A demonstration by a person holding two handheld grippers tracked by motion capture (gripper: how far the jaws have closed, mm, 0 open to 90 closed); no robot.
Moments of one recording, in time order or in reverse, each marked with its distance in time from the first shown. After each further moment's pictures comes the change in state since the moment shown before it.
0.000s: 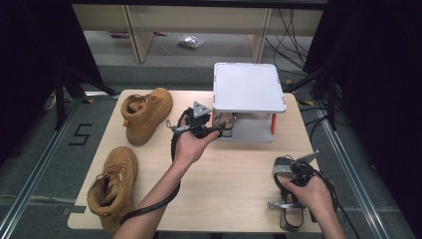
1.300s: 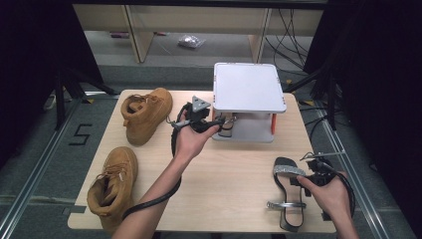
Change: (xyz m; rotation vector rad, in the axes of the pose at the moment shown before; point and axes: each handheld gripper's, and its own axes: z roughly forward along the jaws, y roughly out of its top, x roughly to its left) left arm 0.004 0.009 0.004 -0.020 0.014 -0.020; right arm -0.031 -0.016 -0.031 -0.415 0.150 -0.123
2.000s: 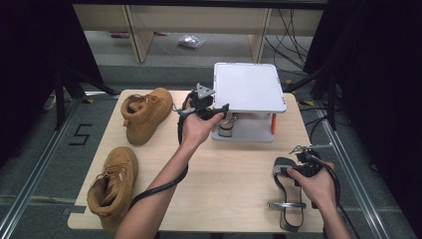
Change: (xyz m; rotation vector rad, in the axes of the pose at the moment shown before) left arm 0.005 0.026 0.017 -0.027 0.025 -0.009; right arm 0.012 0.021 0.019 -0.060 -0.021 -0.030
